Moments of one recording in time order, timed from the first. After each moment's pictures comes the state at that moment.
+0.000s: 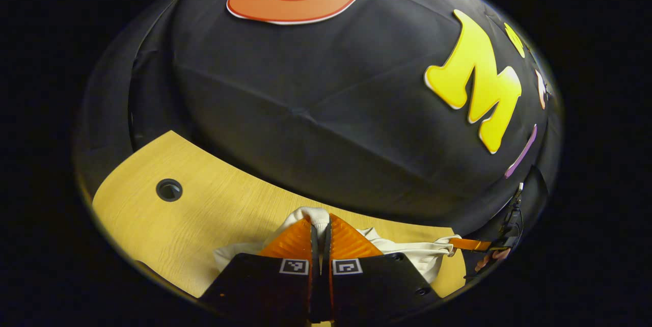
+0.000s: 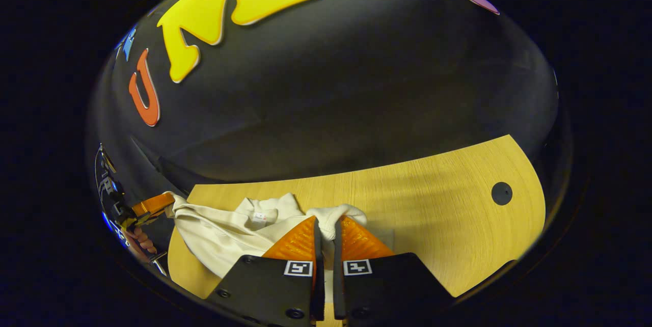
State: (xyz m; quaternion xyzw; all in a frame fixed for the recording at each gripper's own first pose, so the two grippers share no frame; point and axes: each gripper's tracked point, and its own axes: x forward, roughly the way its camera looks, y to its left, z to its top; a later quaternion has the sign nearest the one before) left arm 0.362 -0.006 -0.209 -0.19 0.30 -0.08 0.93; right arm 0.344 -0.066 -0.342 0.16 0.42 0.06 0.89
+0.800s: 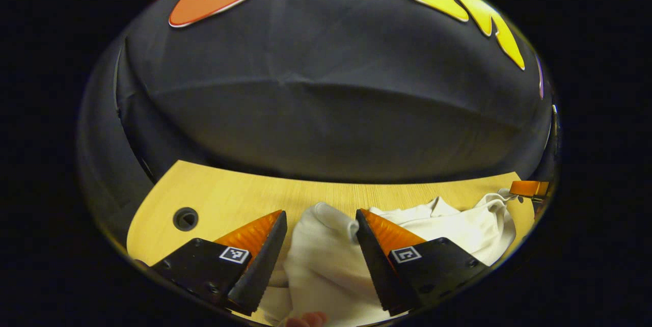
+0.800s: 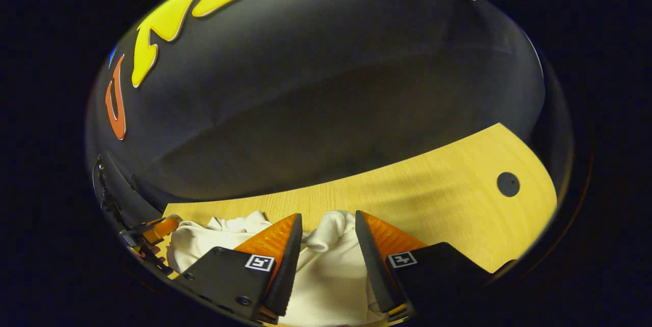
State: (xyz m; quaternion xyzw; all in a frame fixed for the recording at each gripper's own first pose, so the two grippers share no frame) left arm 0.371 0.024 -0.236 0.00 0.31 -0.02 0.95; right arm 0.367 -0.094 -0.340 0.15 0.35 -0.03 0.92
